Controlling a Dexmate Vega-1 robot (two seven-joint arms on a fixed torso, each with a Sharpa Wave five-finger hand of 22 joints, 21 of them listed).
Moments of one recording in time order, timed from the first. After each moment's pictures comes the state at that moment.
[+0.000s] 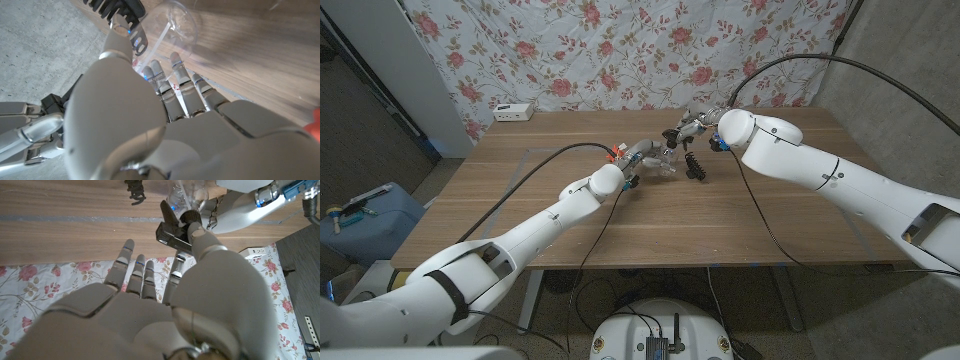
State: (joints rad) left arm 0.53 0.39 0.78 -1.21 -0.01 -0.08 0.10; left_hand 1.22 -0.05 0.20 -0.22 0.18 0.80 -0.08 0.31 0.21 0.85 -0.14 0.24 0.47 0.85 -0.06 0.19 0.18 0.27 -0.04 0.18 0.16; right arm -0.36 -0.74 -0.90 -2.07 -0.07 -0.93 0.11; right_hand 1.04 0.00 0.52 -0.19 0.19 0.79 -0.09 0.36 0.25 0.27 0.12 0.21 0.27 0.30 0.10 0.21 0.22 0.44 0.19 0.19 0.17
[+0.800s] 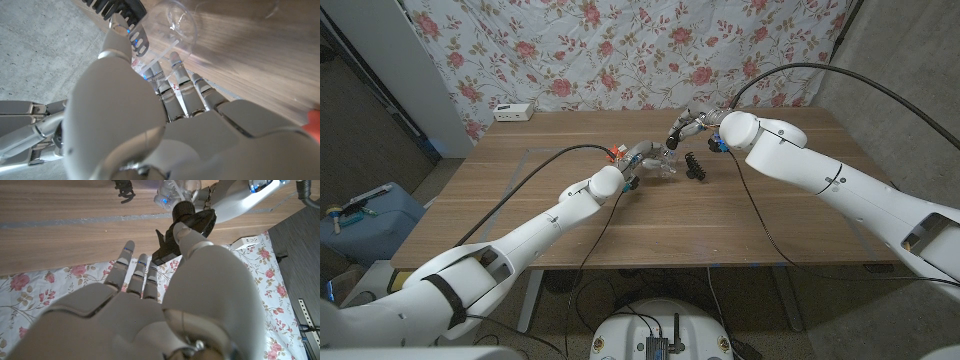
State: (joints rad) left arm 0.55 0.40 0.77 -1.24 -0.01 -0.07 0.10; left_hand 1.22 -0.05 0.20 -0.22 0.18 0.80 -0.08 0.31 0.21 0.85 -0.14 0.24 0.48 0.85 -0.07 0.19 0.18 0.27 -0.04 0.18 0.16; right arm -0.41 -0.73 -0.85 -2.06 -0.03 -0.88 0.07; right_hand 1.13 0.01 0.54 -0.18 0.18 0.95 -0.14 0.44 0.24 0.32 0.08 0.22 0.26 0.31 0.07 0.24 0.24 0.44 0.16 0.19 0.17
